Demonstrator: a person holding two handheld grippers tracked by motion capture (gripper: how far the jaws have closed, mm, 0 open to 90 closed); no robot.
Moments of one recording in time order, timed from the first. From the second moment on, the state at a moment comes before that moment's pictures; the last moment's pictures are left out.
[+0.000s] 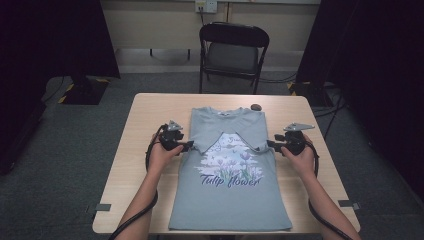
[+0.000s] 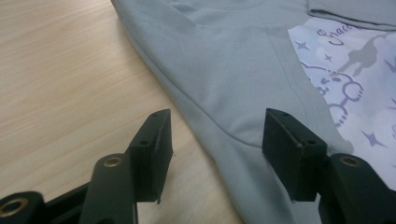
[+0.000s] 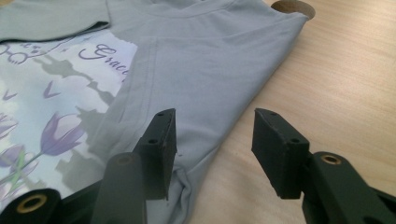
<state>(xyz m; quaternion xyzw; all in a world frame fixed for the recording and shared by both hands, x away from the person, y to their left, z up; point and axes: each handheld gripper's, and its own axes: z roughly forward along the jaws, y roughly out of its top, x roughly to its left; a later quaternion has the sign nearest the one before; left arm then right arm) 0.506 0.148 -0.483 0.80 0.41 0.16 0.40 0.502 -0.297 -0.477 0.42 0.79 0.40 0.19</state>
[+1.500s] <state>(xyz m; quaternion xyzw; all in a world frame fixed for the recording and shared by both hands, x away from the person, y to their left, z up) 0.541 0.128 -0.496 0.80 0.43 0.16 0.38 0.547 -0.277 -0.495 0.45 0.79 0.38 0.17</state>
